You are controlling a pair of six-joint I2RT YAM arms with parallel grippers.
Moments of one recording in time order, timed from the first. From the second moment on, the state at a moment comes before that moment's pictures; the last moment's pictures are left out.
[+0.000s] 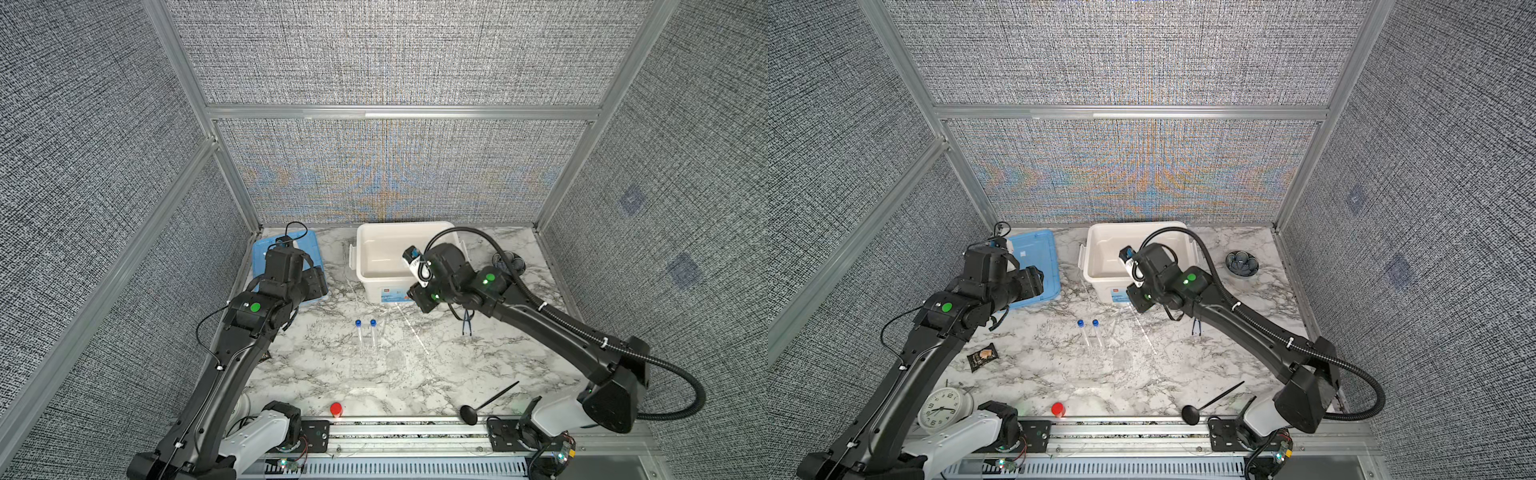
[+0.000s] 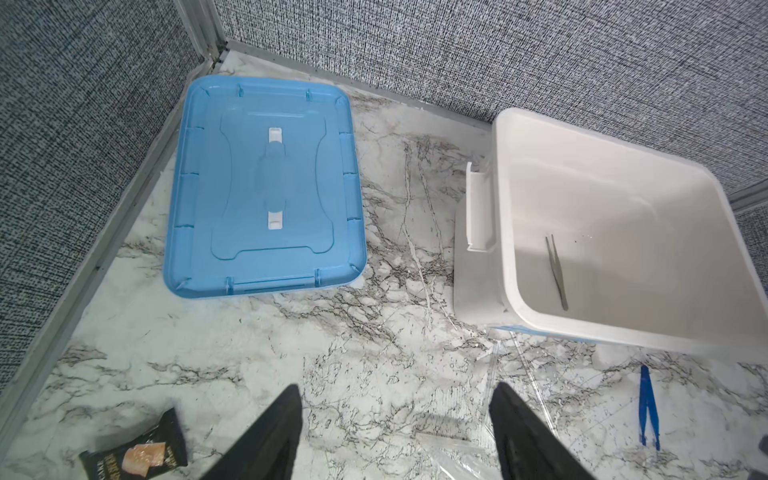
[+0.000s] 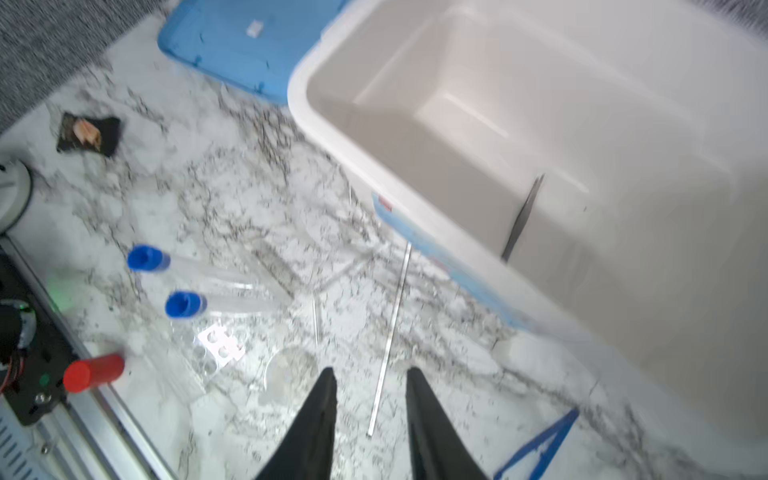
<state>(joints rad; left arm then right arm) -0.33 1.05 1.19 -0.87 -0.16 -0.46 0.81 1.48 1.38 -0.79 0.05 0.09</state>
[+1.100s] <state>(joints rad) -0.28 1.05 1.06 -0.82 -0.15 -0.49 0.85 1.91 1.31 -1.03 -0.01 0.38</state>
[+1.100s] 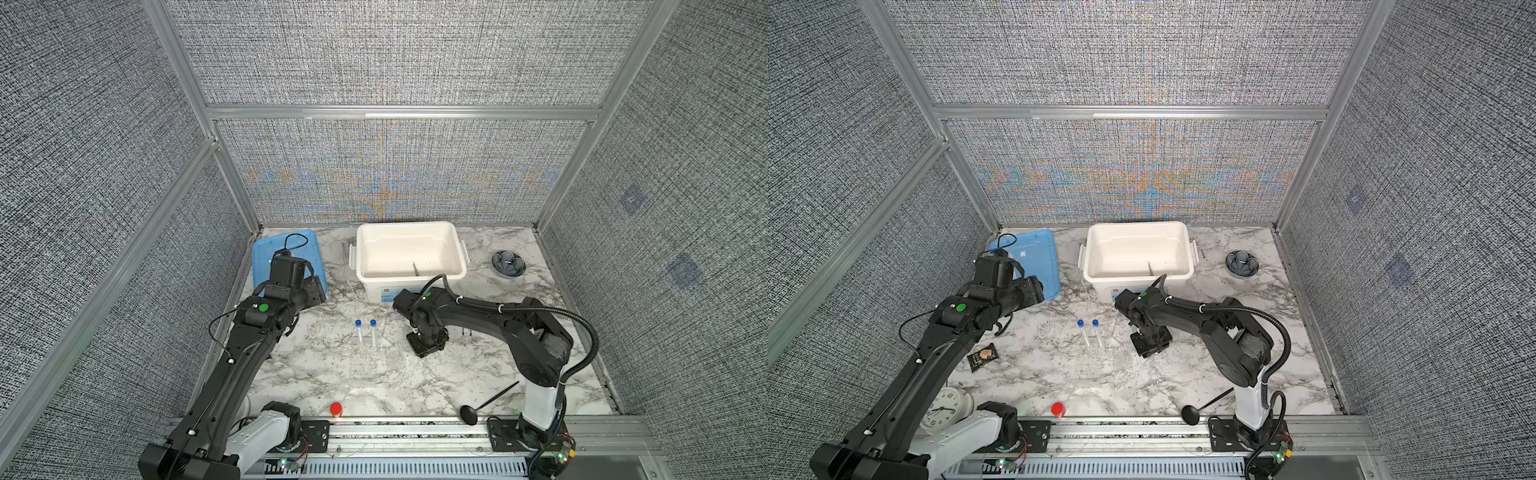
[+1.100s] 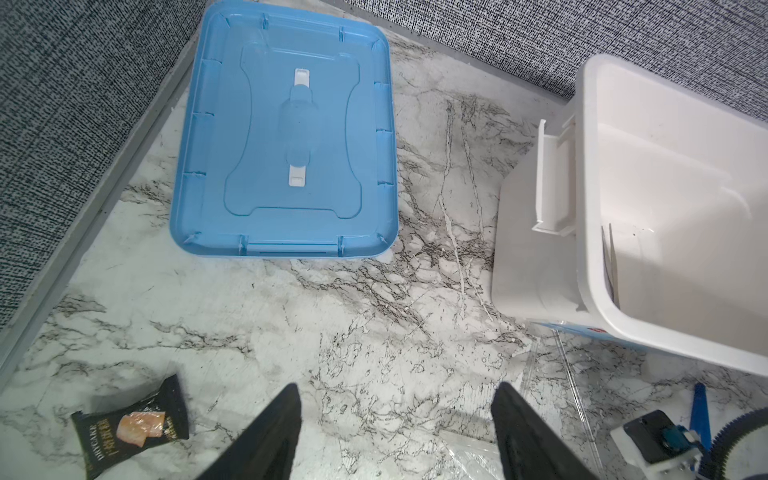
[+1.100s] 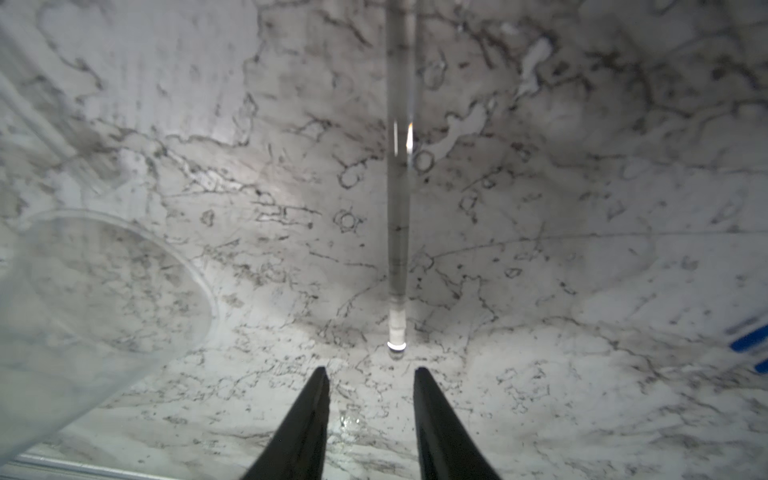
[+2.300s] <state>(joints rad) -0.27 1.10 1.07 -0.78 -0.08 -0.54 0.88 1.70 1.03 -1.00 0.04 0.43</state>
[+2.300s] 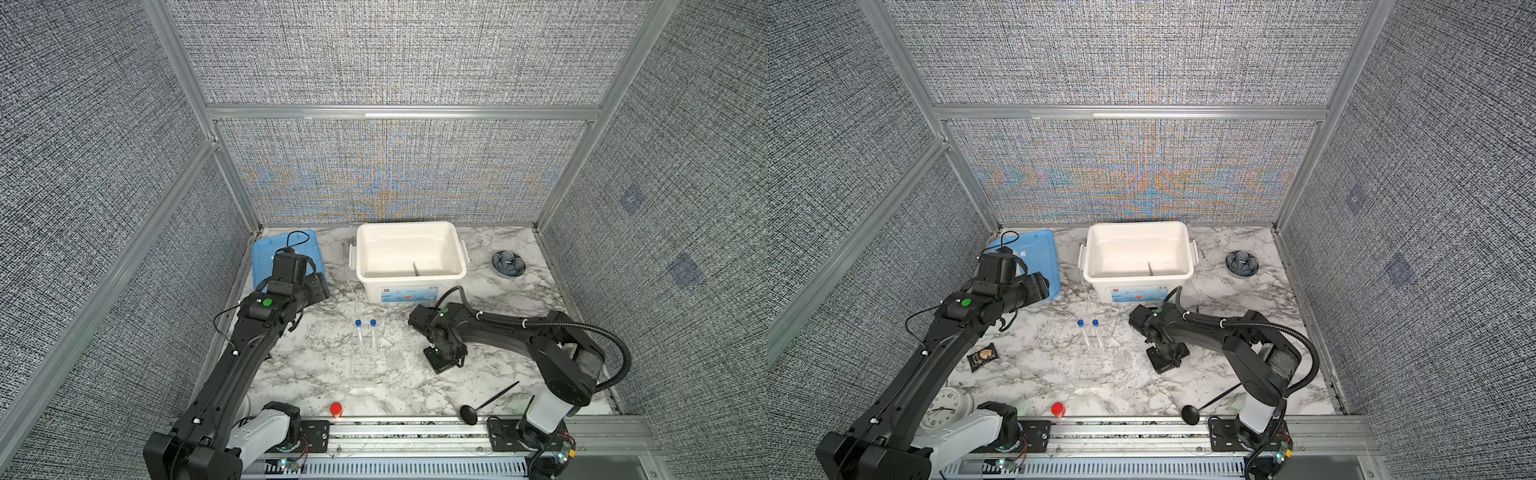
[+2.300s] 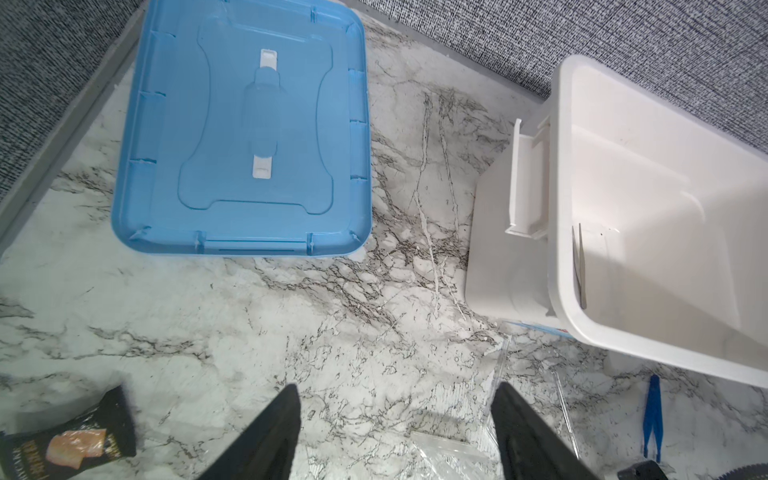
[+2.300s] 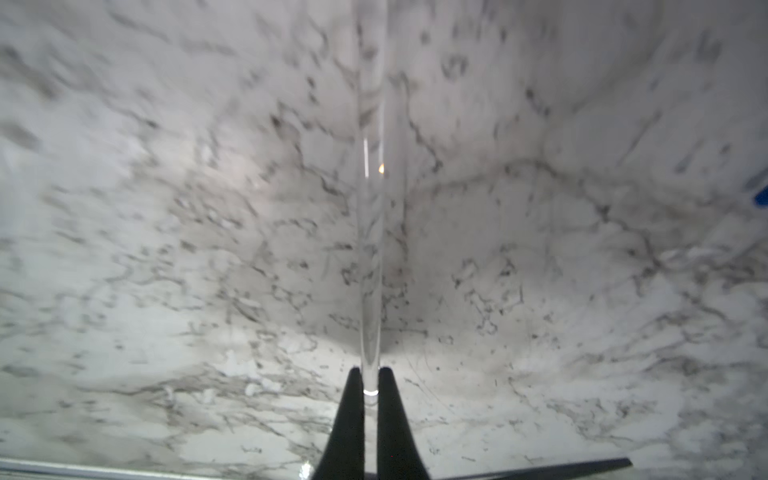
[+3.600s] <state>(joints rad) -0.27 1.15 1.09 -0.76 -0.03 -0.55 0.84 1.66 1.07 -0.93 0.02 0.36</state>
